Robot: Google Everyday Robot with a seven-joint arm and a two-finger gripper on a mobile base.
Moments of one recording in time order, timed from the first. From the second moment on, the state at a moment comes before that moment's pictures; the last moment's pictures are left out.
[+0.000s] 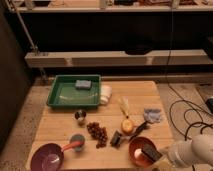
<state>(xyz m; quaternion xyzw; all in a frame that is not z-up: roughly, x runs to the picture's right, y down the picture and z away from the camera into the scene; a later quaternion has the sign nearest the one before) 0.260 0.313 0.664 -0.30 -0.07 0.39 0.87</state>
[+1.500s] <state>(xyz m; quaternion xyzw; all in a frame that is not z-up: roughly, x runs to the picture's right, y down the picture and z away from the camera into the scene) 0.185 0.262 0.685 -0.29 -0.12 0.37 0.87</state>
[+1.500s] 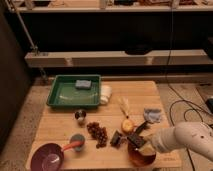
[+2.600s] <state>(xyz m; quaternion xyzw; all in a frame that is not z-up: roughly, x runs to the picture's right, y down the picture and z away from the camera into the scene) 0.175 0.307 0.618 -0.32 -0.15 0.30 0.89</state>
